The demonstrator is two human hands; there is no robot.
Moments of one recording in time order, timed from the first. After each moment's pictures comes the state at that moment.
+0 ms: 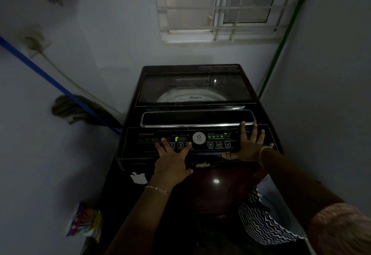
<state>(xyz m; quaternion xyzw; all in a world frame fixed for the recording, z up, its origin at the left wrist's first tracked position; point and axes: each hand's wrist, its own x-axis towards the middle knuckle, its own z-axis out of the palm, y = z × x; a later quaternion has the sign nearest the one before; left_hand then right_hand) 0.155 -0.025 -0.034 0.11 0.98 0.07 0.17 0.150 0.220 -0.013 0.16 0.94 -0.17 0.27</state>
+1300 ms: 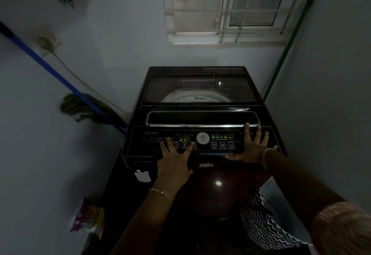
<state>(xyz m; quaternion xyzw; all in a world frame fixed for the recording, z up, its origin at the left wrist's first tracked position) 0.166 -0.025 -0.039 0.10 0.99 0.04 0.10 0.152 0.220 -0.014 0.16 0.94 -0.17 0.25</state>
